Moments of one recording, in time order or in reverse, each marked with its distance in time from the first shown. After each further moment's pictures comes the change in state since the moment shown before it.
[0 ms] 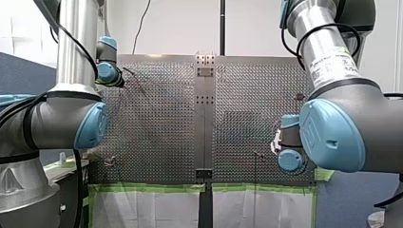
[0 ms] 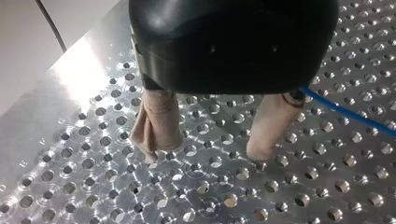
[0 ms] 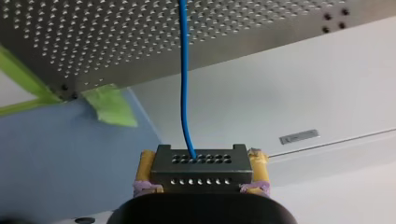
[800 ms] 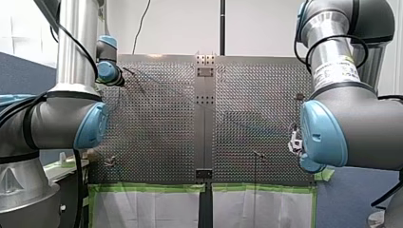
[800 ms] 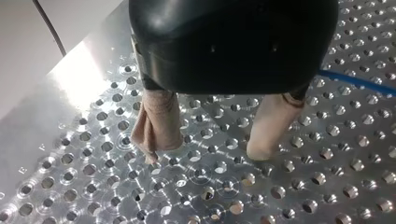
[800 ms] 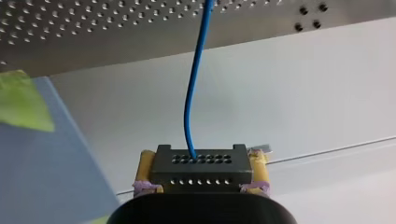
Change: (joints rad) left arm 0.000 0.000 0.011 -0.009 0.010 0.009; right arm -0.203 0.074 -0.121 -0.125 -0.218 -0.159
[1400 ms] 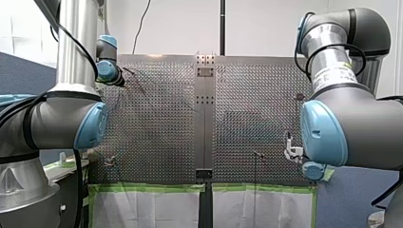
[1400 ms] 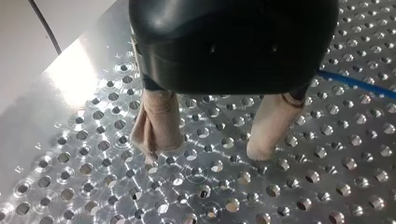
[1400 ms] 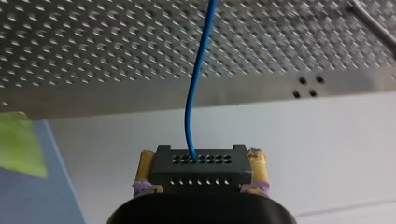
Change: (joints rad) left arm 0.000 0.001 0.007 -0.028 -0.004 0.014; right arm -0.006 0.112 -0.073 -0.081 -0.159 -0.109
